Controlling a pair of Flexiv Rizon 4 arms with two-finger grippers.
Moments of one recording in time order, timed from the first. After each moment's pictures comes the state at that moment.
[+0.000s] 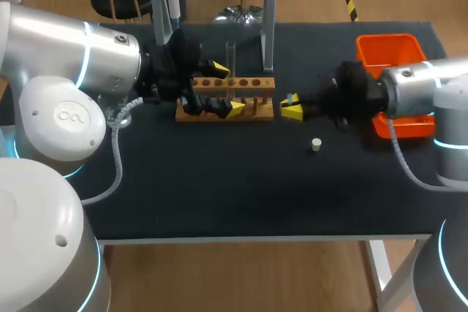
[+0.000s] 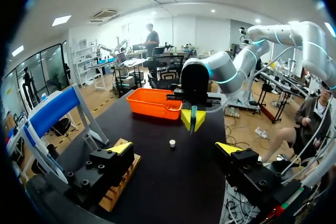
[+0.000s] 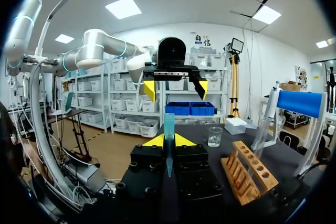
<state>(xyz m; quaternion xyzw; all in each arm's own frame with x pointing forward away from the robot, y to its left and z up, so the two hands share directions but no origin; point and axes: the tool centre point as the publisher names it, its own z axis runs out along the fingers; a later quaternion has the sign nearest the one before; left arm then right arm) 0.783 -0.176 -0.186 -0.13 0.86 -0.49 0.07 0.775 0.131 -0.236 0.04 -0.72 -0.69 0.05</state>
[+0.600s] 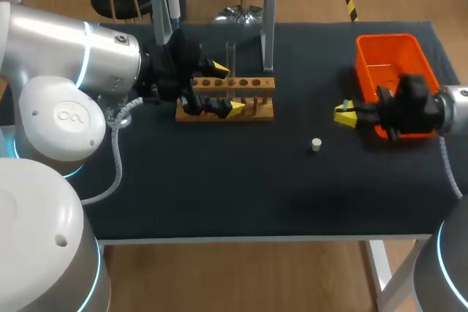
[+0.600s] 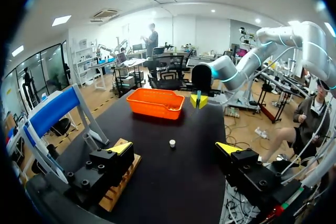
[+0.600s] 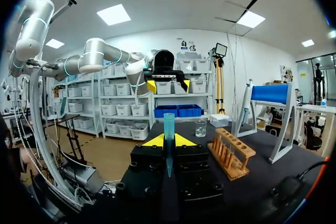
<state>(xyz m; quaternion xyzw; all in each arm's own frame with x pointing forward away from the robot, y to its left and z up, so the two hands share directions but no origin) 0.783 -0.176 -0.186 -0.13 0.86 -0.49 0.07 0.773 0.031 -0.253 -0.01 -0.71 -0.70 0.02</state>
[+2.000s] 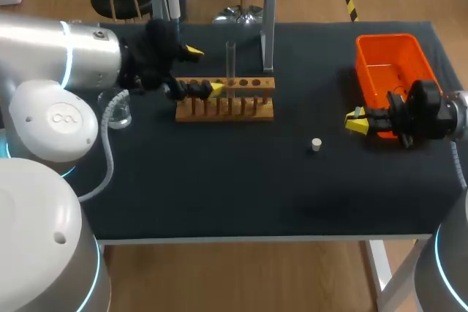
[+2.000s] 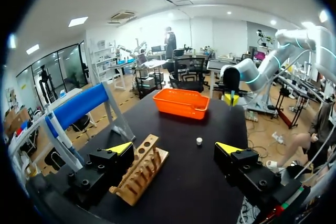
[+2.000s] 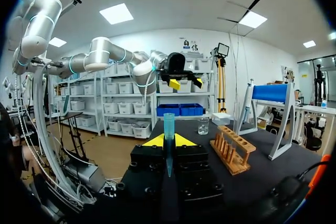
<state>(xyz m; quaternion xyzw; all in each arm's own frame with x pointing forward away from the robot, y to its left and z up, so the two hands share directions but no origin) 0.835 -0.124 -0.181 -0.19 0.84 -0.49 0.15 0.760 0.015 -0.256 0.00 -0.71 -0.70 0.02</state>
